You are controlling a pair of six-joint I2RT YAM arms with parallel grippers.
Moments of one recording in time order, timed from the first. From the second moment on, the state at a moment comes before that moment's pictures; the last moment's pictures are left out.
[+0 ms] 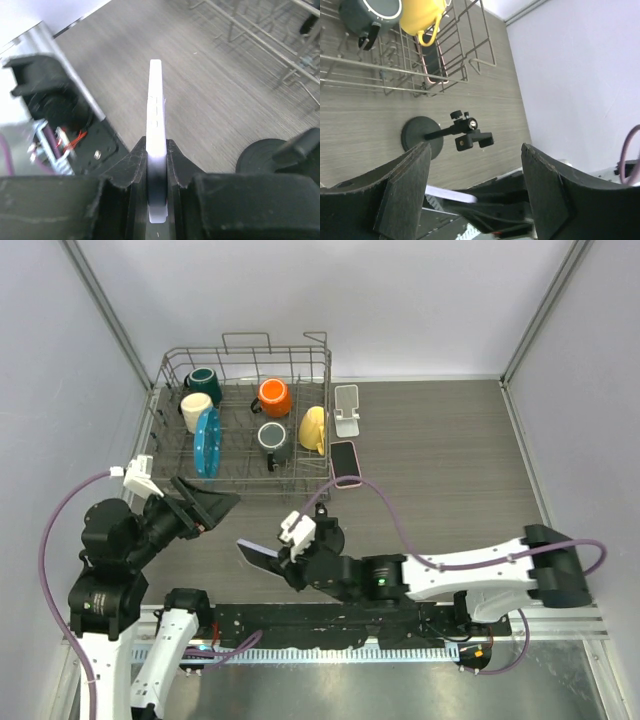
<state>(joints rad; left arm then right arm) -0.08 0.49 1.05 -0.84 0.45 -0.78 1.53 1.44 0.95 0.12 0.58 0.37</state>
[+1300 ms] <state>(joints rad) -1.18 0.99 0.81 -0.44 0.49 -0.56 1.54 0.67 0.73 -0.42 0.09 0.27</state>
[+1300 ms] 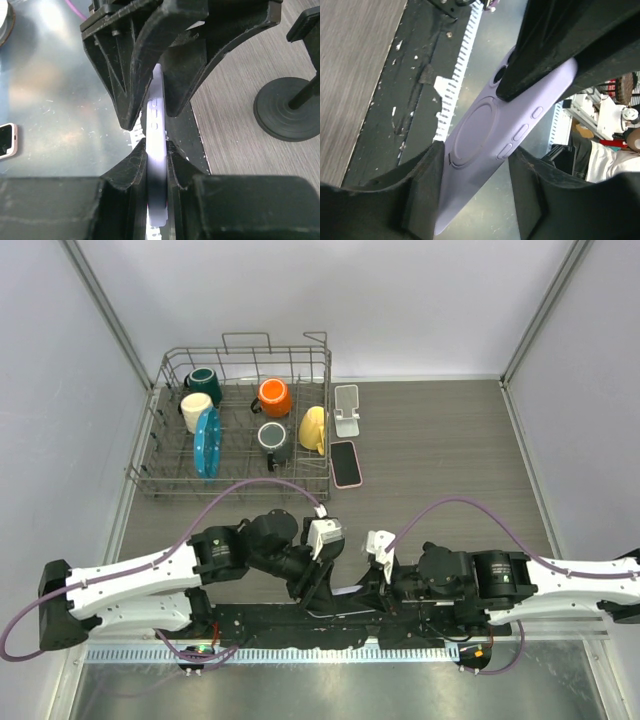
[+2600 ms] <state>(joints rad) -1.31 0.65 0.69 -0.30 0.14 -0.58 1.53 0.63 0.55 0.03 0.24 0.46</state>
